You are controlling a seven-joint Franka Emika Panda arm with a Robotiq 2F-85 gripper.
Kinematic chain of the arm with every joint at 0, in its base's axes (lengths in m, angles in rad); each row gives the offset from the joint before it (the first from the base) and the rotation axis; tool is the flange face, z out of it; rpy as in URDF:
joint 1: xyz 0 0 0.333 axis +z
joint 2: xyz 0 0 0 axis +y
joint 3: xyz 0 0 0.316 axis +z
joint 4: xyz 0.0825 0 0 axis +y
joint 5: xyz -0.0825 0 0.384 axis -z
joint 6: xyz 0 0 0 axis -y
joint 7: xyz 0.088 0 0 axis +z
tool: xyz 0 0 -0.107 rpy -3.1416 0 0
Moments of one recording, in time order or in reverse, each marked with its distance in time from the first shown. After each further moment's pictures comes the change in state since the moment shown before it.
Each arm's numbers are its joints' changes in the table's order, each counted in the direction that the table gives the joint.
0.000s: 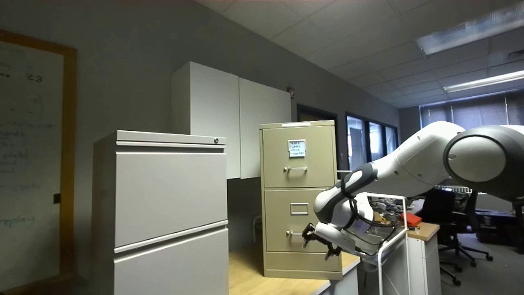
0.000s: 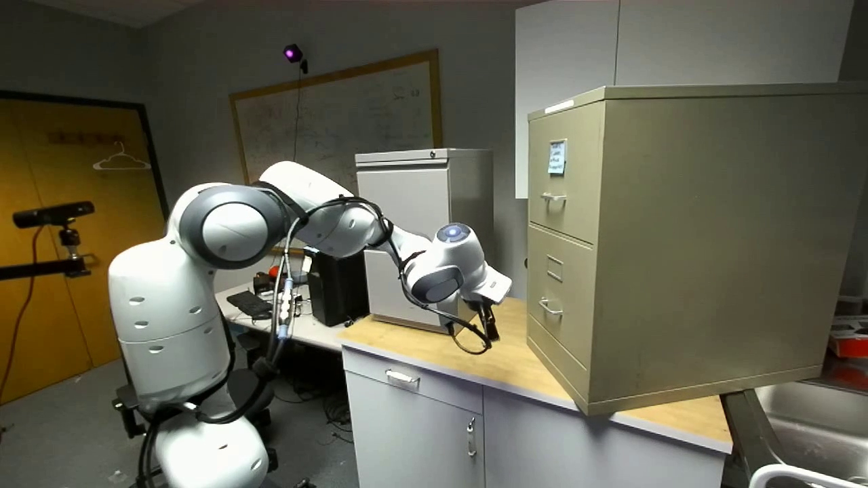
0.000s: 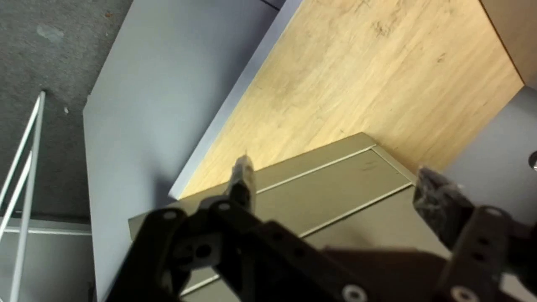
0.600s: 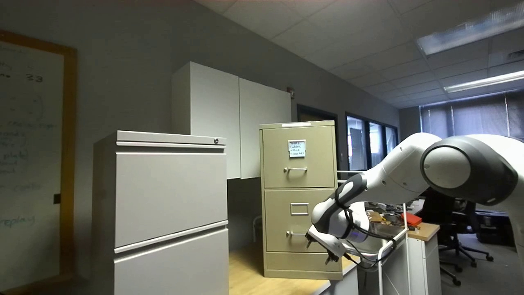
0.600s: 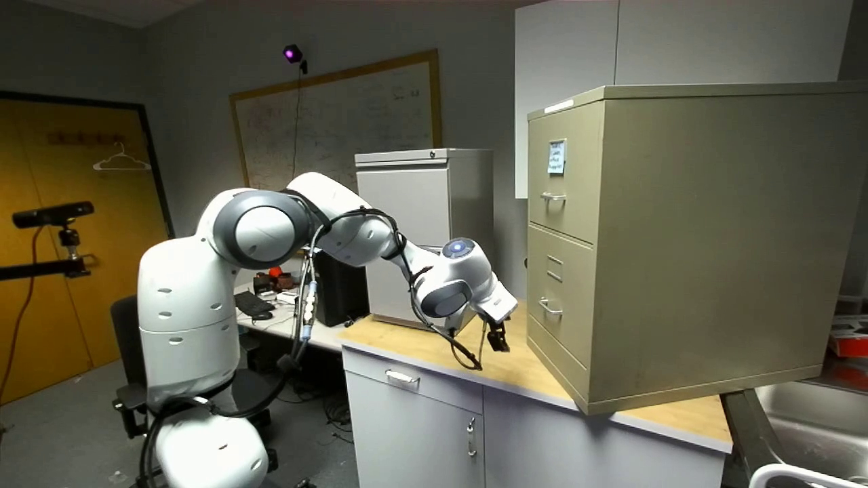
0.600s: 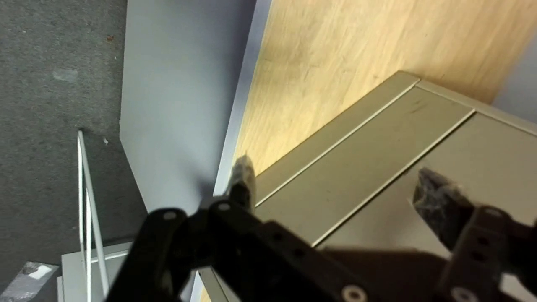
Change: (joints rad) arm -0.004 0.113 -0.014 -0.039 0.001 0.137 -0.313
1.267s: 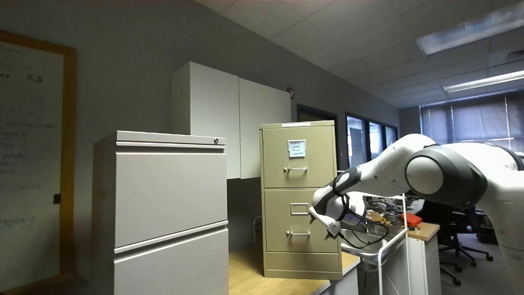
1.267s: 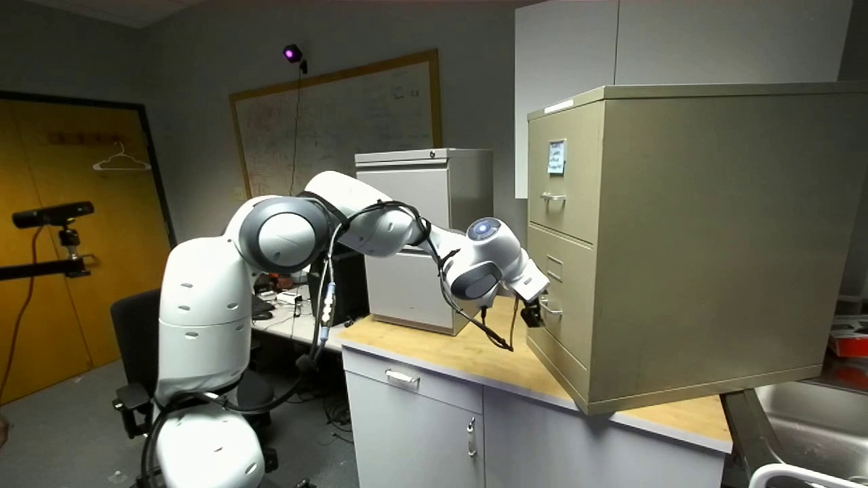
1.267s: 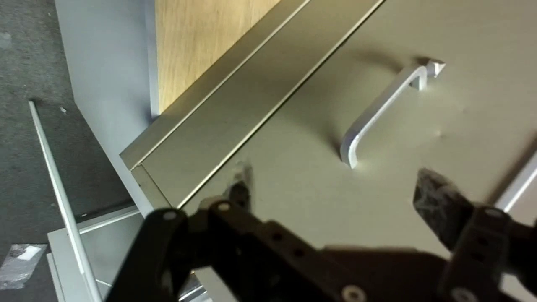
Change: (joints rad) arm -0.057 0.107 -0.028 -0.244 -0.028 -0.001 -0.067
